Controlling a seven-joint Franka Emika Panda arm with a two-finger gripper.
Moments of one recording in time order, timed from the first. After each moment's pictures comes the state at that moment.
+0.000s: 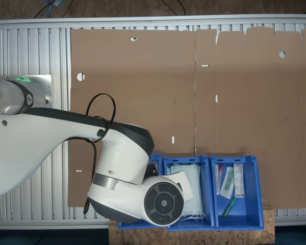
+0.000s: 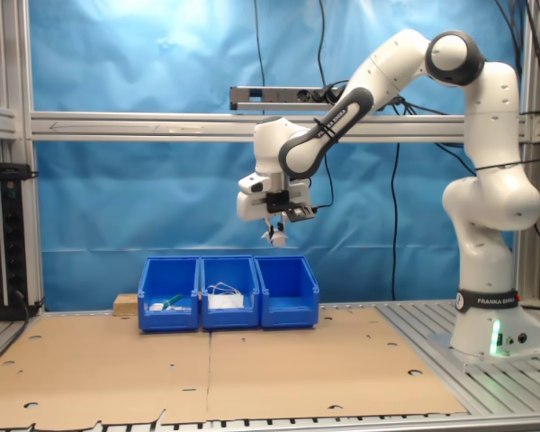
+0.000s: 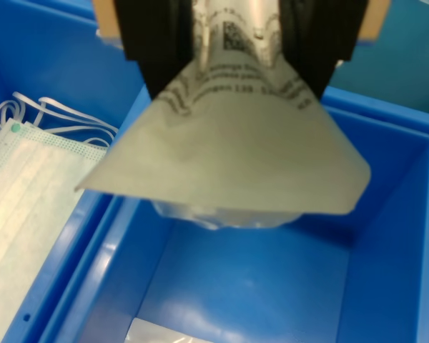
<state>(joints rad) 0.17 0.02 -0.69 -2.27 -0.31 2.30 -1.39</state>
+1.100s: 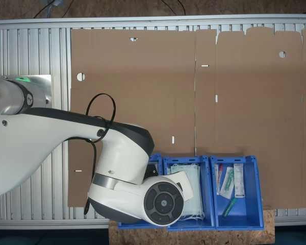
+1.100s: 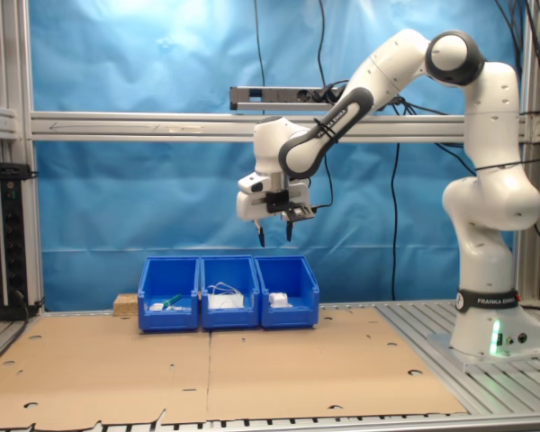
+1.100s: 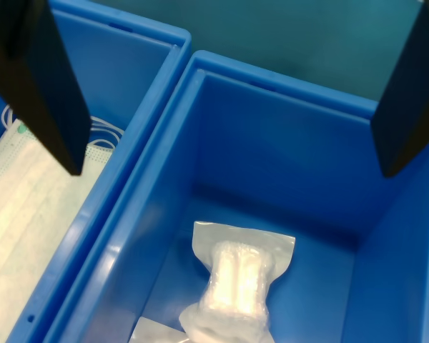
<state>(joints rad) 0.17 0.02 -0.69 -2.27 -0.31 2.31 -1.41</state>
